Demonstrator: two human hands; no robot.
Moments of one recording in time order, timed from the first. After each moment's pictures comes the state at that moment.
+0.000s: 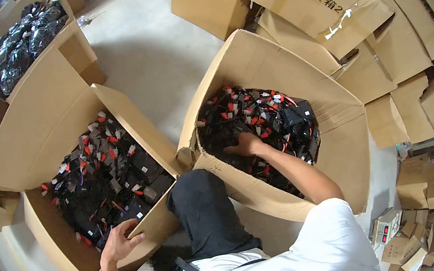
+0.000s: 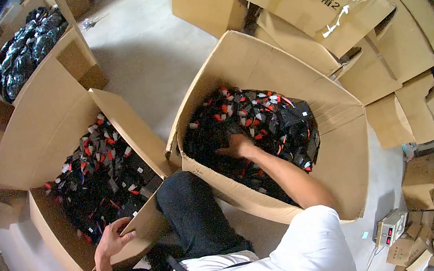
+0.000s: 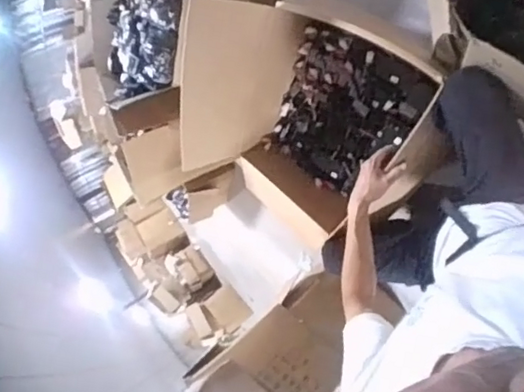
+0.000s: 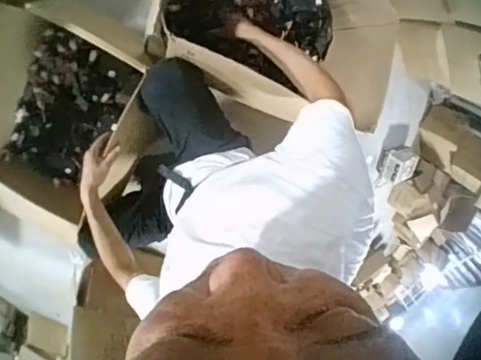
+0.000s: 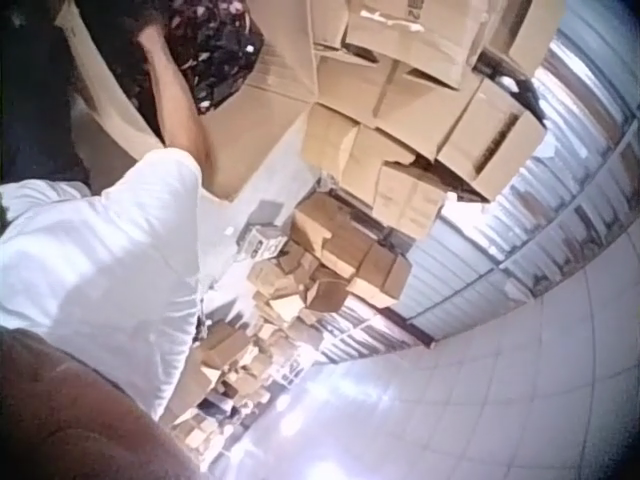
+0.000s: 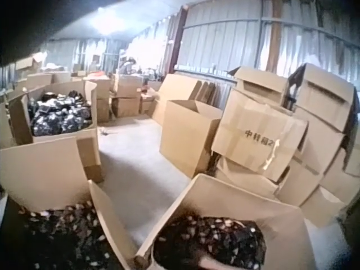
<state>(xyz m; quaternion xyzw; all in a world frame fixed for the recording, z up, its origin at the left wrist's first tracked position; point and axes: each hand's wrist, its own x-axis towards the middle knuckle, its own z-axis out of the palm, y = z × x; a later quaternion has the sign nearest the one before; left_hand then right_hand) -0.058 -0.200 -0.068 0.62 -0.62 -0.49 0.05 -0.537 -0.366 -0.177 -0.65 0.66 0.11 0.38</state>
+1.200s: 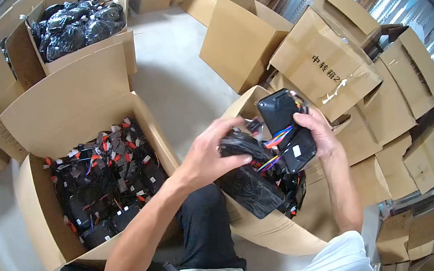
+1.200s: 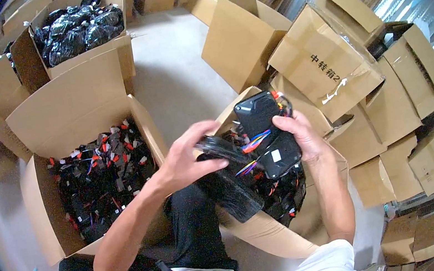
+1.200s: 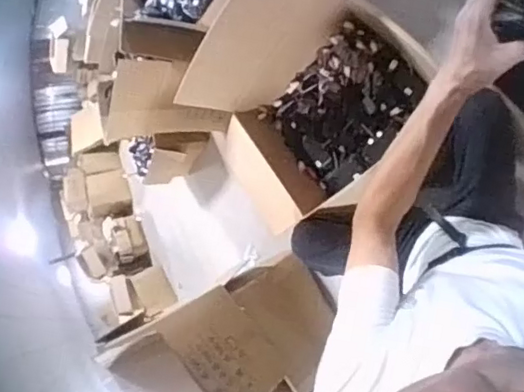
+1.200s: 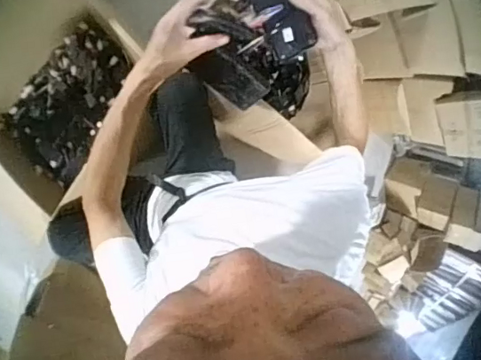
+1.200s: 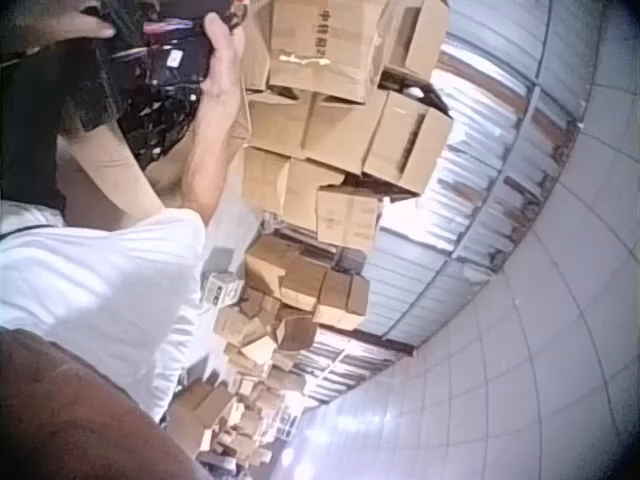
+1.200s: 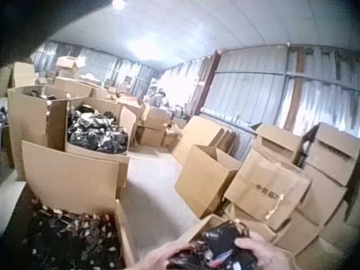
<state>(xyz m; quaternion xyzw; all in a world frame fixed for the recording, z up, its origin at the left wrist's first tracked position) -0.256 -0.331 0.055 0.27 -0.72 -0.38 0.51 -0.534 -0.336 0.152 -0.50 0.49 -0.42 0.58</state>
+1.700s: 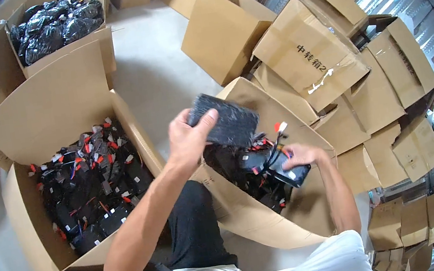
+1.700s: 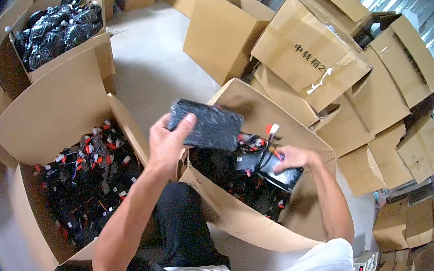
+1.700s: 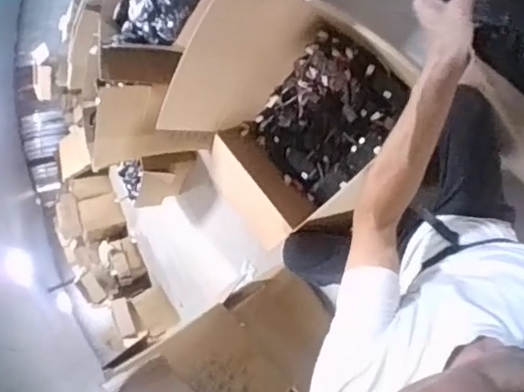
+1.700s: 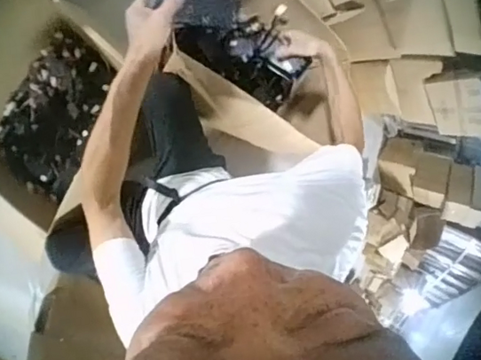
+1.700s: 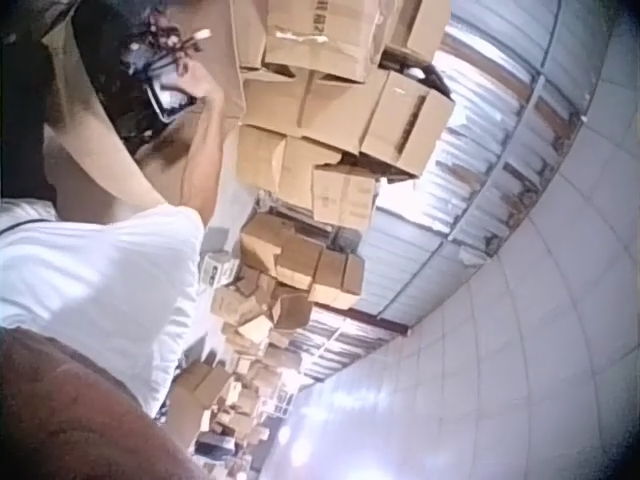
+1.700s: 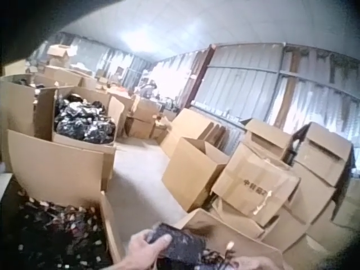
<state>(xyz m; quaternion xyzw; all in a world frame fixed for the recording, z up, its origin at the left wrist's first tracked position) -0.290 -0.357 0.042 0.37 -0.37 -0.62 0.58 -0.664 -0.335 0.061 -0.65 0.64 0.14 0.39</state>
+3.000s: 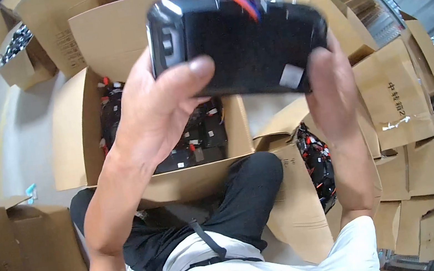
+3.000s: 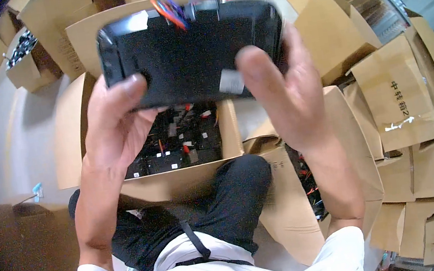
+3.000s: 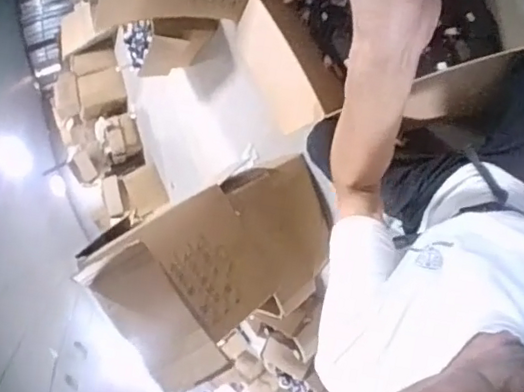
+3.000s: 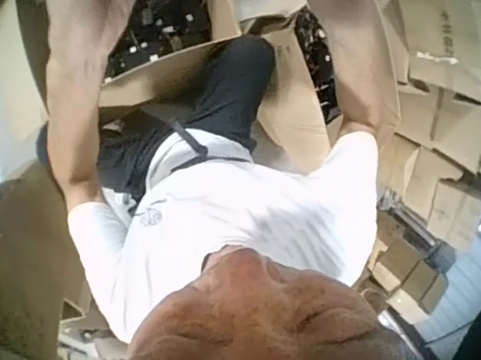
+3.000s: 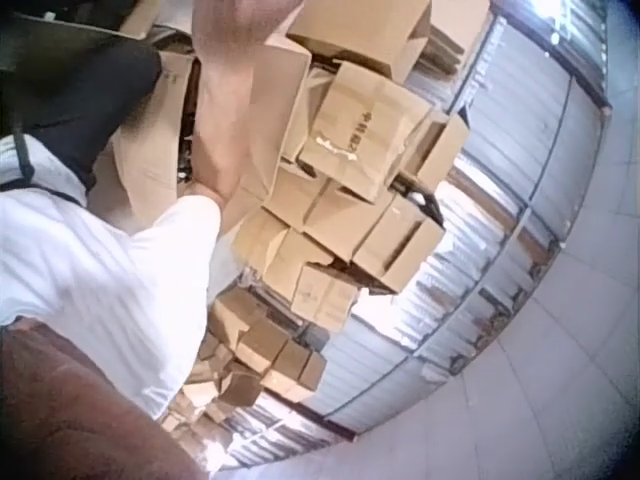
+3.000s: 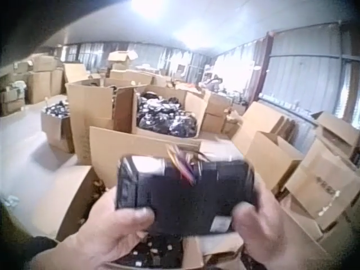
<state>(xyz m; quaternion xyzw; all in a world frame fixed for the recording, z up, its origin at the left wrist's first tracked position) -0.076 -0.235 0.133 0.22 -0.34 -0.53 0.74 -0.274 -0.329 0.168 -0.74 0.21 -0.45 0.46</state>
